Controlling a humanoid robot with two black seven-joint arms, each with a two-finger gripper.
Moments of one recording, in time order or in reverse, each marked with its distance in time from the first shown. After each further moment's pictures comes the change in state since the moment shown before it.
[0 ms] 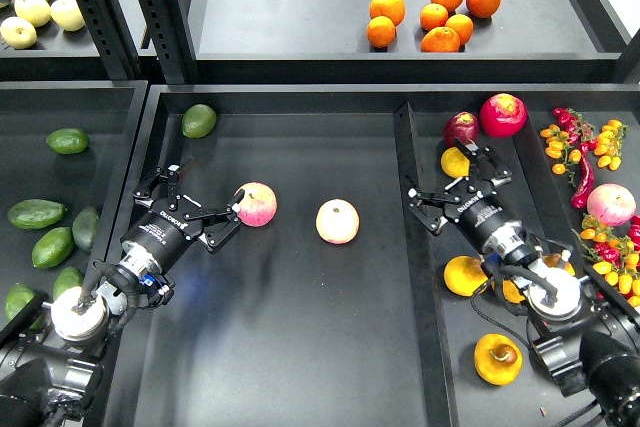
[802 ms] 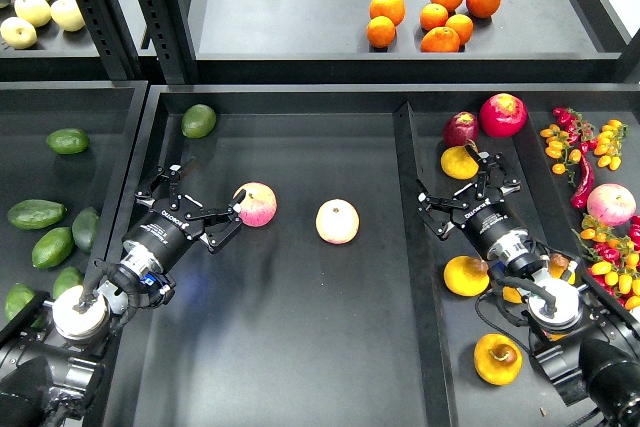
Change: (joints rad) left arm -0.007 0.000 0.006 0.008 0.000 0.000 0.000; right arm -0.006 0.000 -0.016 -0.019 -0.031 0.000 0.071
